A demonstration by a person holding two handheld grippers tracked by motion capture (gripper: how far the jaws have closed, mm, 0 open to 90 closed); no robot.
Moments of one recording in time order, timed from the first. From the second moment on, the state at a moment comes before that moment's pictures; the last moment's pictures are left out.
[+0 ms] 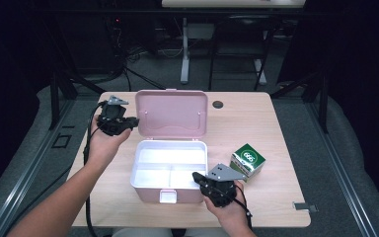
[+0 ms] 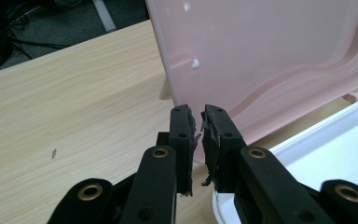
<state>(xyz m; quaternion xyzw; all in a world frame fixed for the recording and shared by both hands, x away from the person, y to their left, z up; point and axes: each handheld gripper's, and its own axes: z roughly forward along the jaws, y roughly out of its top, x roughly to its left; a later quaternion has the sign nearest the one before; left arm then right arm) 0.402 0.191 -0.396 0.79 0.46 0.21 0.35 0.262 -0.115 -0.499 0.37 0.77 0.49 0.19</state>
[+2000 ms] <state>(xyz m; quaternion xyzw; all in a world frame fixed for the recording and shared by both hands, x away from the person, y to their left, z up) 0.383 0.213 -0.419 0.92 0.36 0.10 0.16 0.256 -0.120 -0.492 0.37 0.75 0.51 0.19</state>
